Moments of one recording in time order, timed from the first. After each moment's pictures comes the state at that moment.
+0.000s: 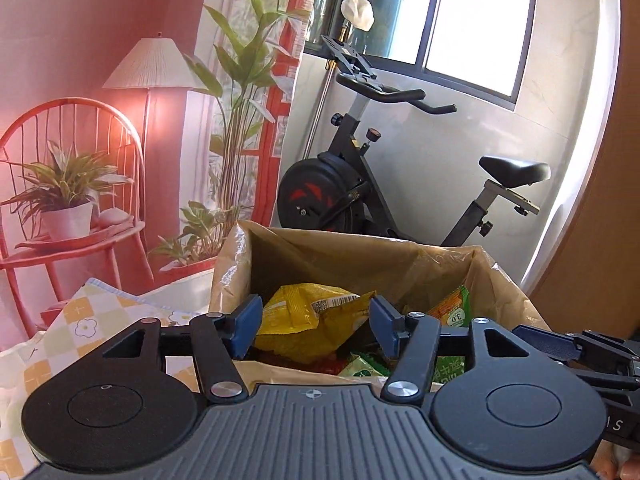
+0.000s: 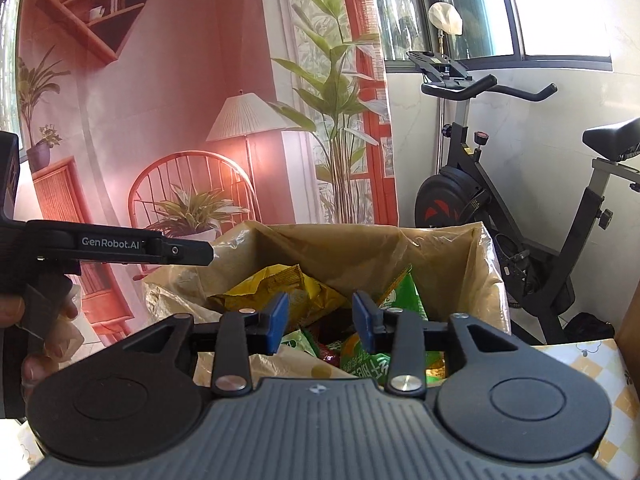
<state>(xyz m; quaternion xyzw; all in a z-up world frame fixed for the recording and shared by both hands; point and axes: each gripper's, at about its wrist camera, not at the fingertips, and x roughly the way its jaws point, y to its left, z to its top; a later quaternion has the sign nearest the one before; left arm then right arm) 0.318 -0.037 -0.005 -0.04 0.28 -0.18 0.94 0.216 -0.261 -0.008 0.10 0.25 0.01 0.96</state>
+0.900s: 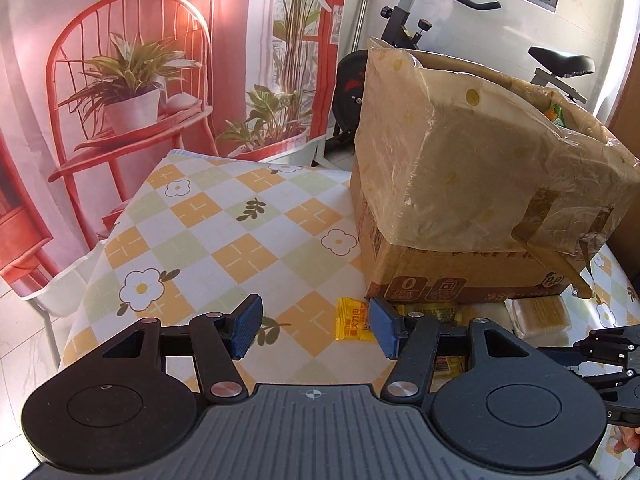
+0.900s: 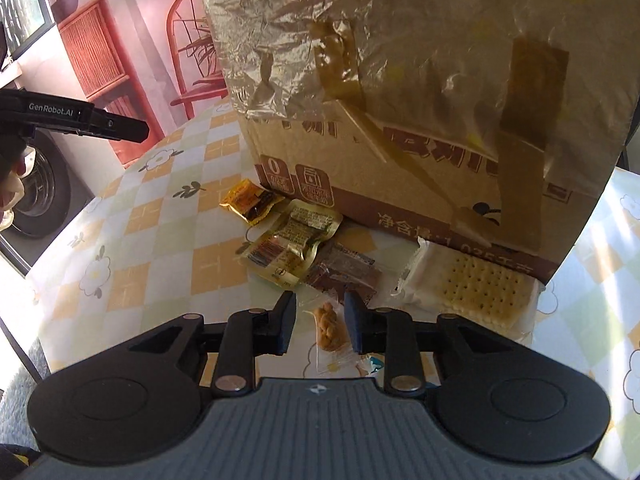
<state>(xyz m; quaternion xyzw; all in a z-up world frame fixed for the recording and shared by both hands) 0.271 0.081 -0.094 0.02 0.40 -0.14 0.90 0.178 -0.181 -0.154 0.09 0.46 0.08 0.88</state>
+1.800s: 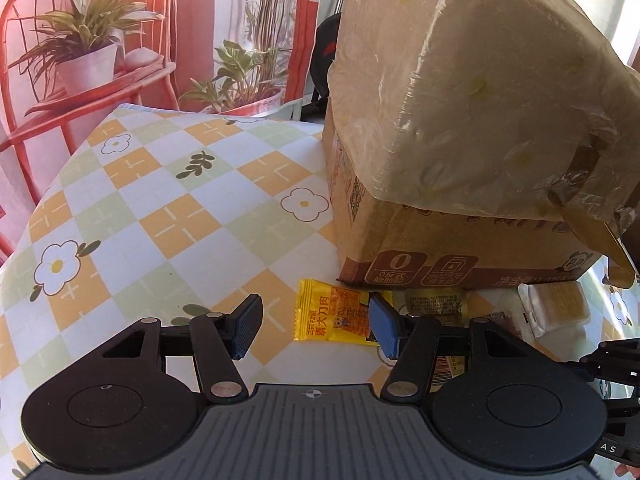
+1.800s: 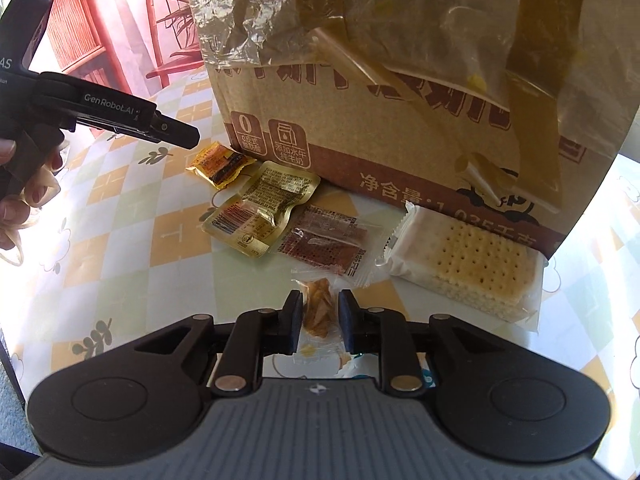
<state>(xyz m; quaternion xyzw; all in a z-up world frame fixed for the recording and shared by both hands) 0.305 0.045 -0.162 0.01 0.44 -0.17 0.88 0.179 -0.180 -0.181 0.06 0.48 0.05 0.88</state>
